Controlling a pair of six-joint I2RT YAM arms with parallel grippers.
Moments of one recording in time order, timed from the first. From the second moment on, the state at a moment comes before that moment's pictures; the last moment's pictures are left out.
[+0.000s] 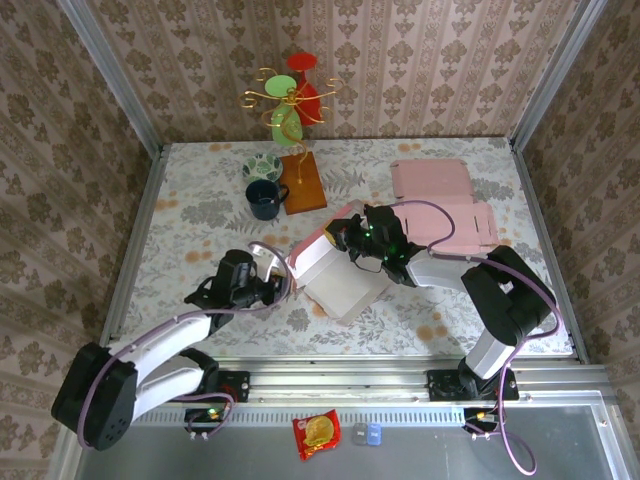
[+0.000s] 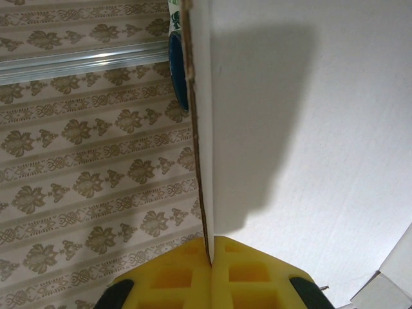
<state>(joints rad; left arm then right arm) -0.58 1.04 0.36 0.01 0.30 -0.19 0.59 1.67 0.80 0.55 -0.29 1.54</state>
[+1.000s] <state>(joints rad) -0.64 1.17 0.42 0.06 0.18 -0.18 0.60 1.71 0.79 0.63 -0.26 1.55</state>
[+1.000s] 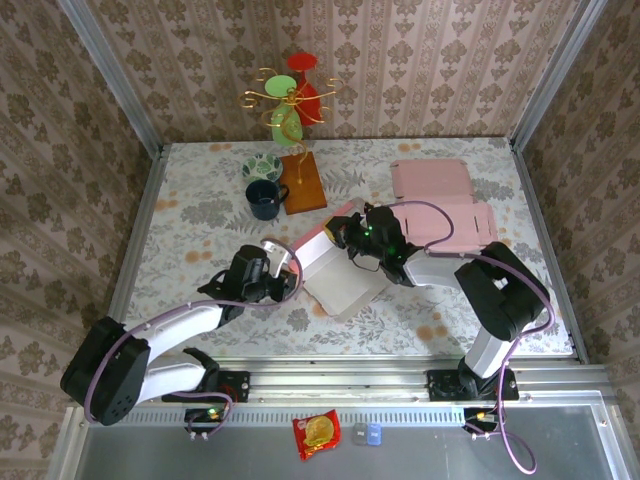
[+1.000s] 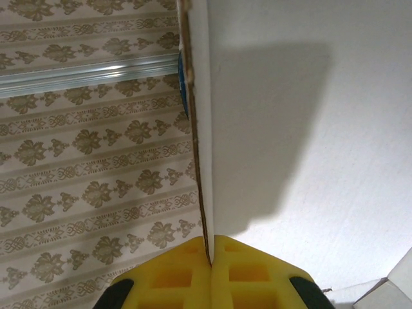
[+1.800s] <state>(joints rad) -0.61 1.19 0.43 0.08 0.12 -0.18 0.61 1.71 0.78 0.64 -0.19 1.60</state>
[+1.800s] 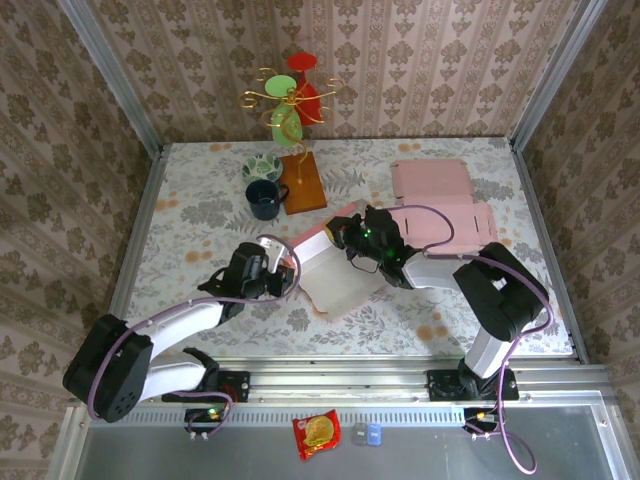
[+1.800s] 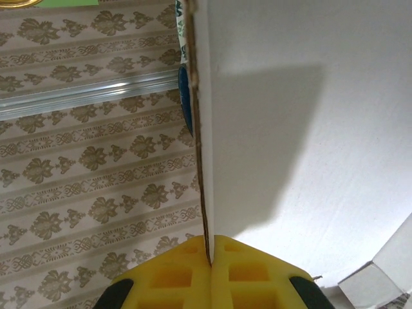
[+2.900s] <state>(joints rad) -0.30 0.90 0.43 -0.07 0.26 -0.21 0.55 1.67 0.85 0.44 -0.27 1.59</state>
